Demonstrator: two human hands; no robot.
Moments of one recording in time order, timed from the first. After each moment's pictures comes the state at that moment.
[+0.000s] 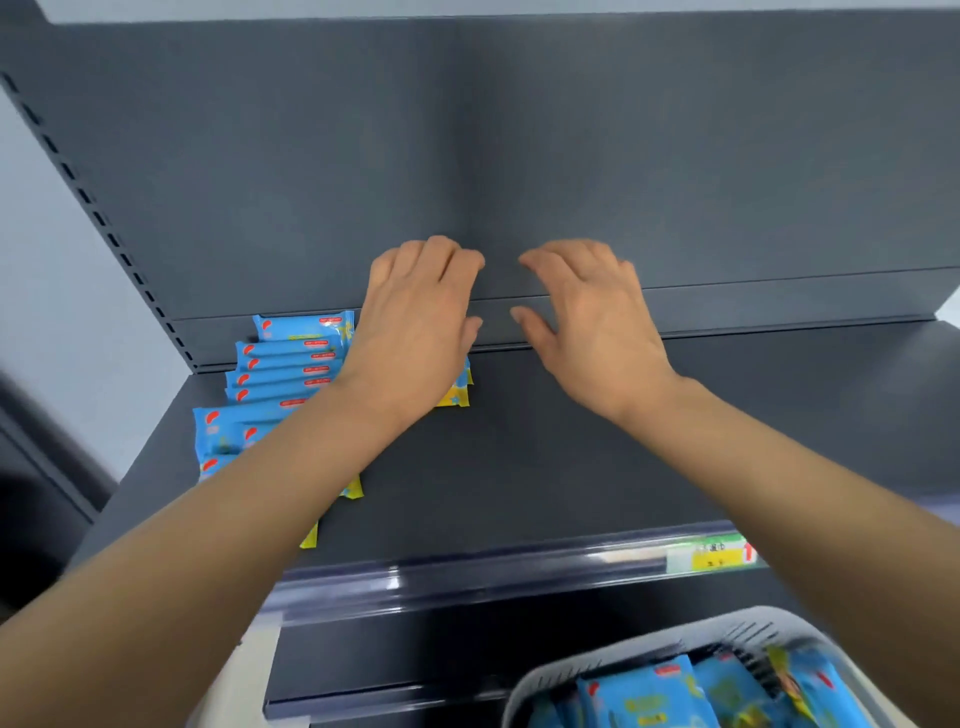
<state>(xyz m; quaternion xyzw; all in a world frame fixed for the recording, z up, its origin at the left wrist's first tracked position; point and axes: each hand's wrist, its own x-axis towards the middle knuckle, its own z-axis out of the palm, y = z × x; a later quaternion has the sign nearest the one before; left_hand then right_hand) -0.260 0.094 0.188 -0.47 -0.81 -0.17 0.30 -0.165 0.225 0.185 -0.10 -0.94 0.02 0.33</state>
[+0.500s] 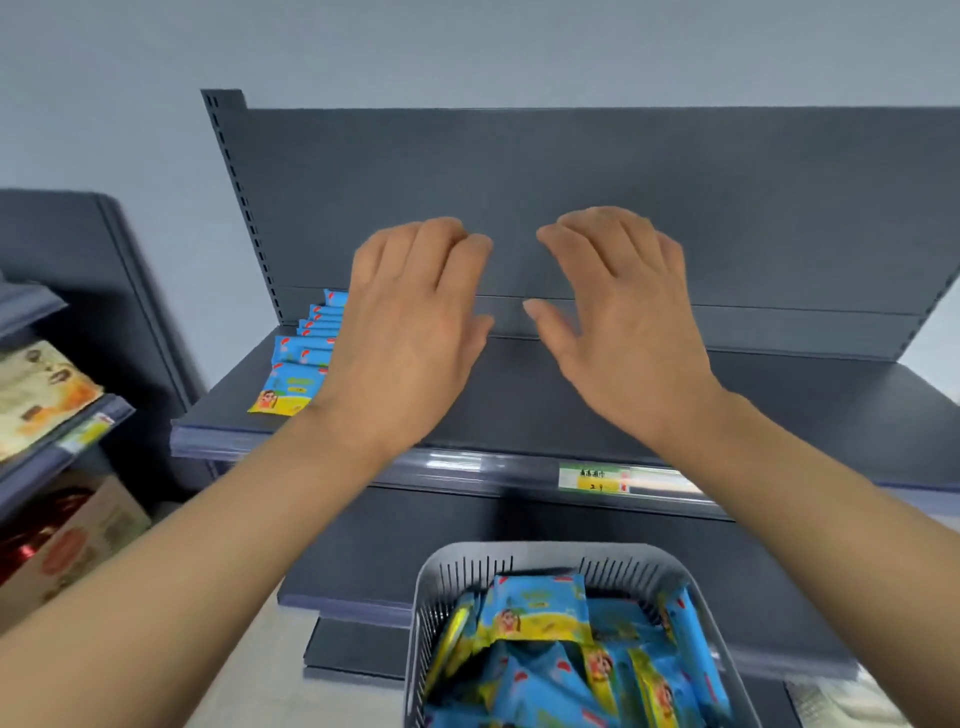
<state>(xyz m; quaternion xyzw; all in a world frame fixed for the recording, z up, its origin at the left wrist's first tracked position) -0.008 0.050 0.245 -0.40 -0.79 -0.16 0.44 0.059 0.202 0.249 0.02 -0.90 -0.02 0.44</state>
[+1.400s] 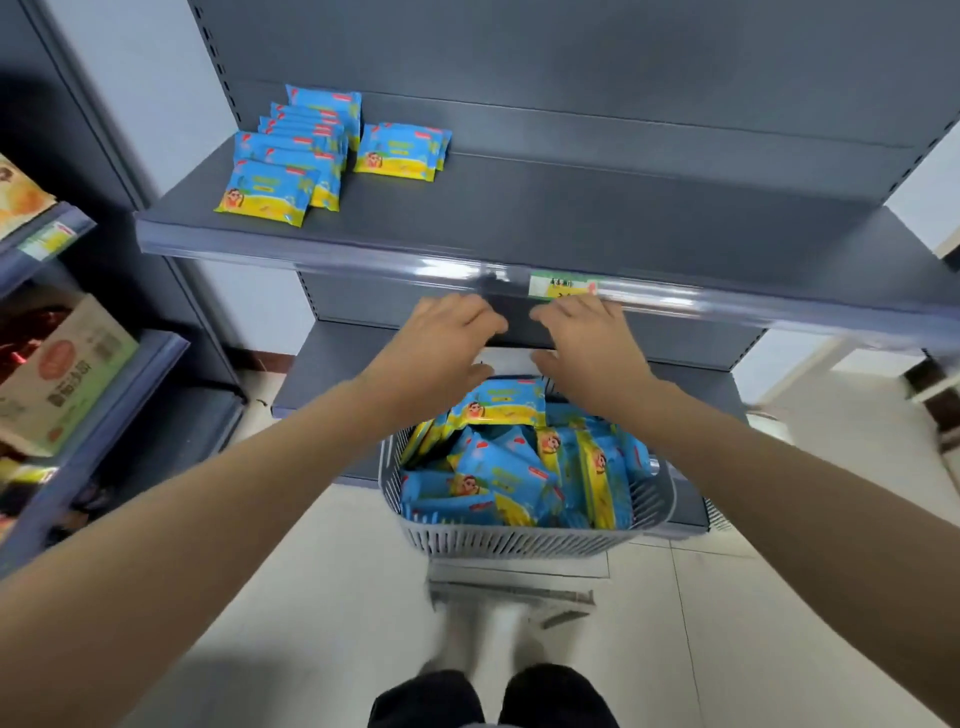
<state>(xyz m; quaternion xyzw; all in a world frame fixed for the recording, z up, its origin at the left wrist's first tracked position) 0.068 0.045 0.074 -0.50 -0.85 -0.12 0.09 0.134 0.223 0.066 -0.03 -1.00 0.00 0.09</state>
